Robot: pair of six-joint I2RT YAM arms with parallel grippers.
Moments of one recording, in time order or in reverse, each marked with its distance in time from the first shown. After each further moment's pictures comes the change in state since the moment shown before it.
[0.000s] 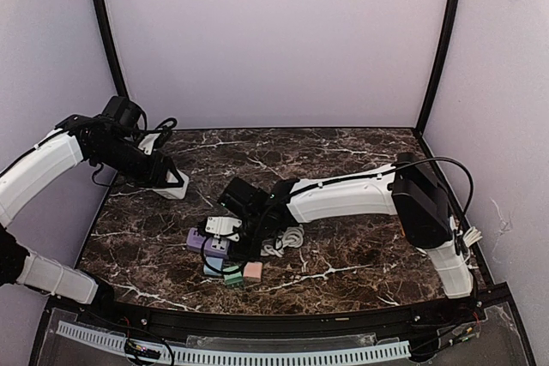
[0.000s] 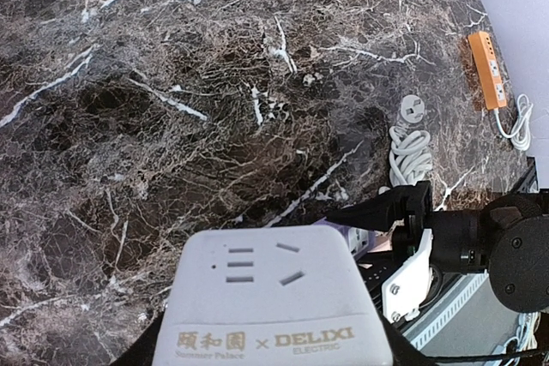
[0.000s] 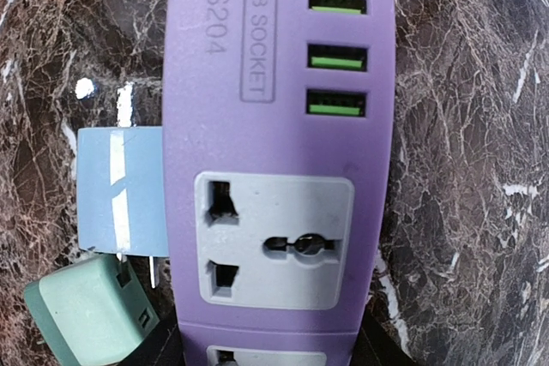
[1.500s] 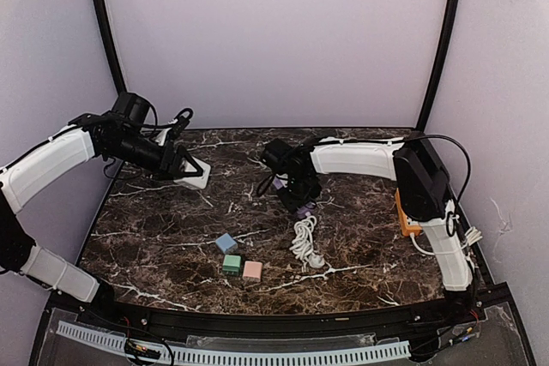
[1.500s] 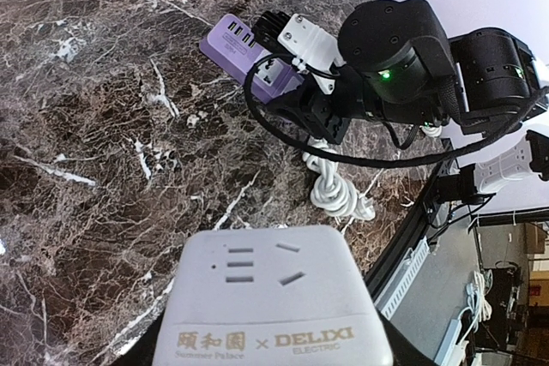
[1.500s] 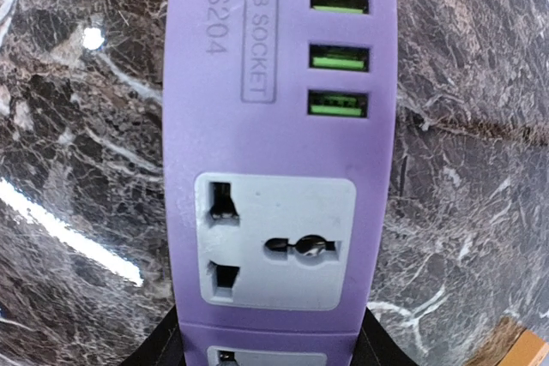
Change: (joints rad) left arm 0.000 0.093 0.016 0.169 0.301 0.012; right arm -0.305 0.075 0.181 -0.408 0.383 0.617
